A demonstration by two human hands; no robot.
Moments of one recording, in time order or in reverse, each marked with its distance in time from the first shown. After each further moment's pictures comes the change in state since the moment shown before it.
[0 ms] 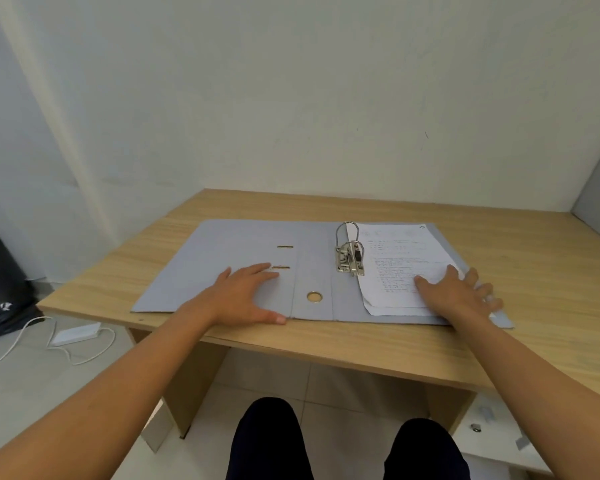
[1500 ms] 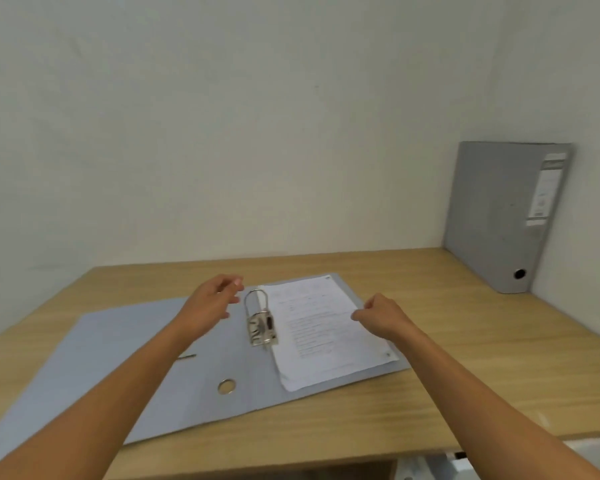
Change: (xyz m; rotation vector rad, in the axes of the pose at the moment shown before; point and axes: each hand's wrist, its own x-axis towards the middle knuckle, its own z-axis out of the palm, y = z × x) left_hand 0.103 0.128 -0.068 -0.867 0.202 -0.057; right_hand 0.022 0.025 -0.086 0.483 -0.112 -0.107
